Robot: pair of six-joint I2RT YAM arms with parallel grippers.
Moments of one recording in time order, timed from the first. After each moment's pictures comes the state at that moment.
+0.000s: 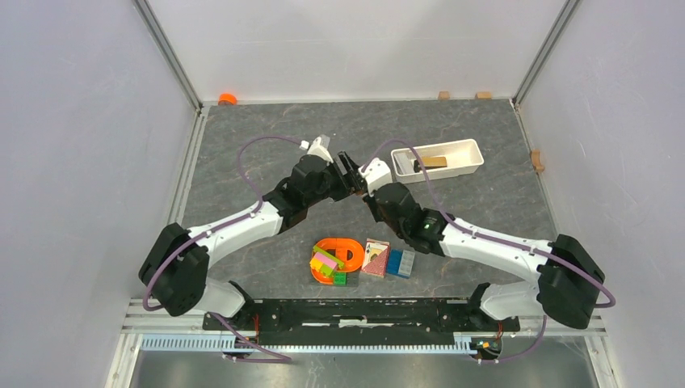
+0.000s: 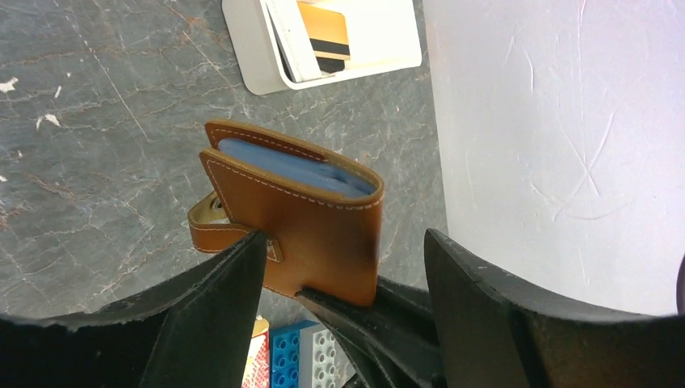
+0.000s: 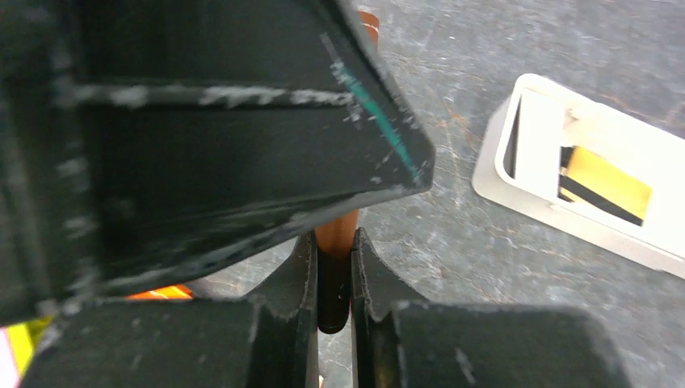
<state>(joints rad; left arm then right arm) -0.71 1.41 0.86 0.20 0.06 -0.98 0.92 1.30 0.79 0.02 0.40 0.08</state>
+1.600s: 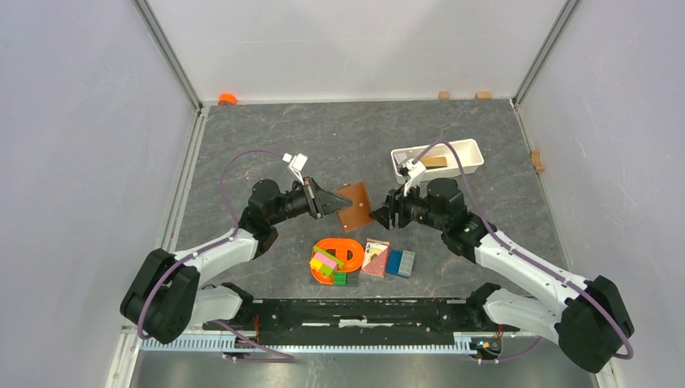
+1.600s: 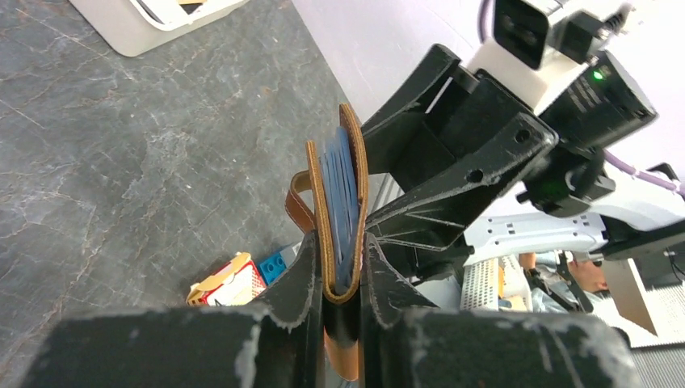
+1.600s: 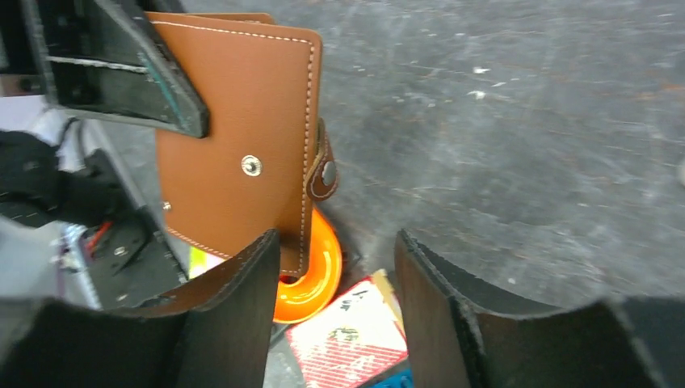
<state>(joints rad) -0.51 1.23 0.47 0.71 0.63 -0.90 0.67 1.05 0.61 0.06 -0.24 0.27</state>
